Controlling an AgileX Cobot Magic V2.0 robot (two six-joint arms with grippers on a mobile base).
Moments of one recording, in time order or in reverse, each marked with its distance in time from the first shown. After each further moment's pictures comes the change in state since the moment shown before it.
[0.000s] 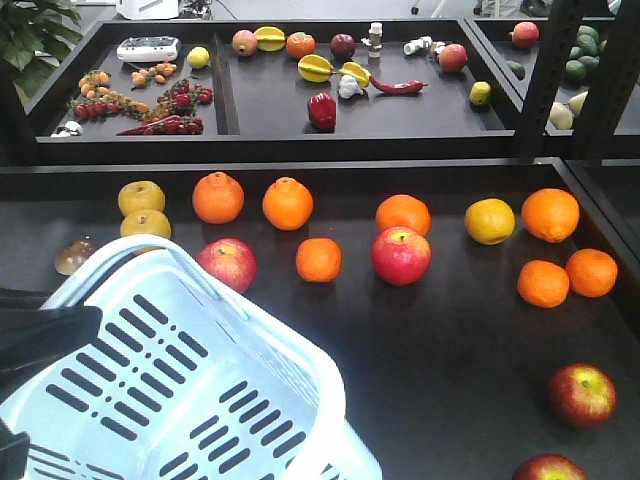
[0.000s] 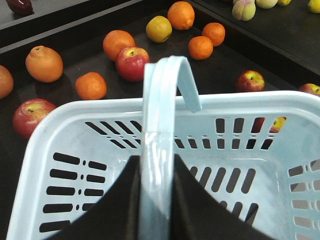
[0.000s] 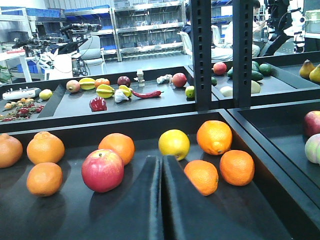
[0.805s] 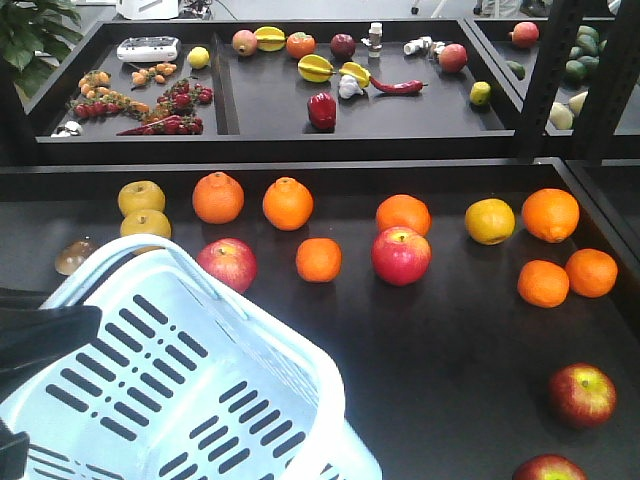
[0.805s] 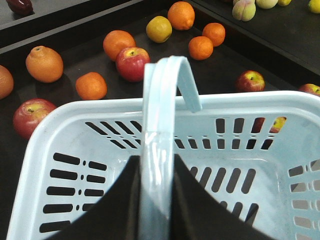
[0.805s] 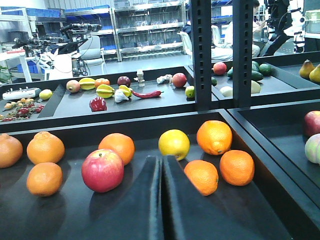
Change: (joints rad) left arm 0.000 0.000 0.000 0.000 0.000 0.000; right arm 0.000 0.000 0.000 0.000 0.000 0.000
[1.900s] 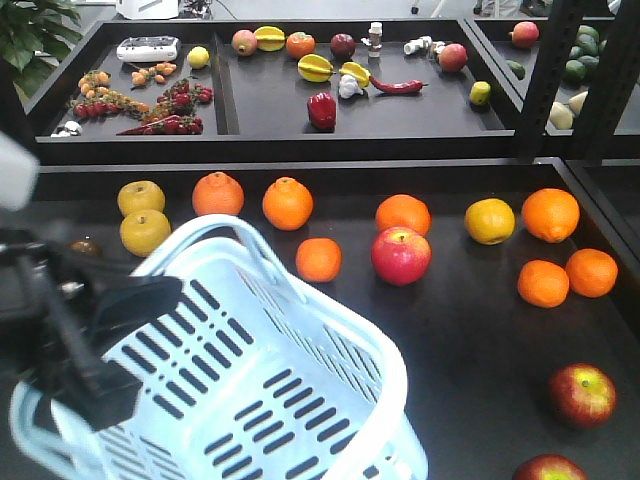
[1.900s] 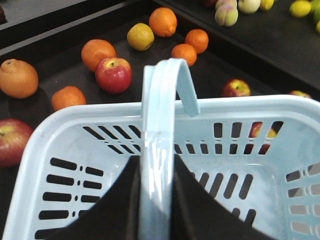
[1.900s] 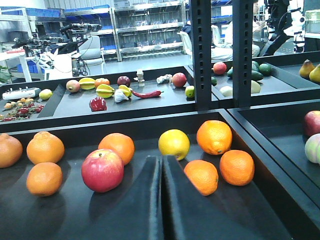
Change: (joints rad) left arm 0.000 0.186 -0.055 -0.111 -0.130 0.127; right arm 0.000 0.000 0.000 0.000 0.000 0.000
